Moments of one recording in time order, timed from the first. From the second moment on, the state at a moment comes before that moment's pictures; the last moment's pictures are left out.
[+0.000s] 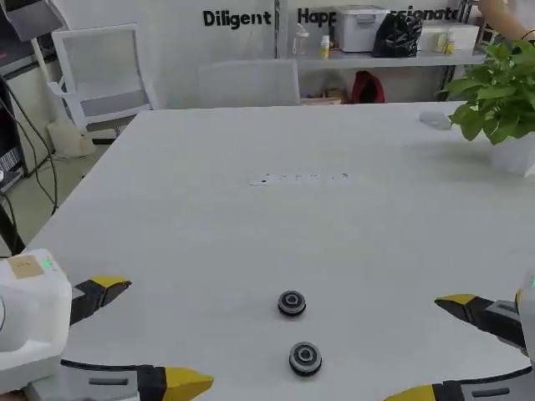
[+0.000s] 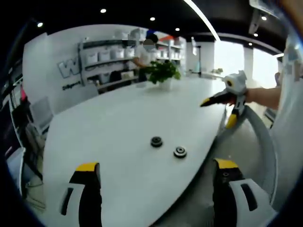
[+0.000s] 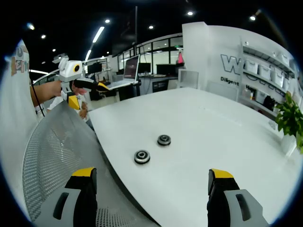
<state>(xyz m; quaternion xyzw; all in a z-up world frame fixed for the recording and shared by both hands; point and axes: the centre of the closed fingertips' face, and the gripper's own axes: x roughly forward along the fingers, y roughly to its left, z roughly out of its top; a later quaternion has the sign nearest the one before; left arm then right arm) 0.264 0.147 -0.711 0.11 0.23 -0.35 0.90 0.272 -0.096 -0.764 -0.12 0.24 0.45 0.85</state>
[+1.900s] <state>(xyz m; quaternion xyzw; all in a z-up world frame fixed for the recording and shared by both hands) 0.281 0.148 -0.732 0.12 0.24 -0.36 0.89 0.290 -0.079 -0.772 -0.12 0.25 0.46 0.84</state>
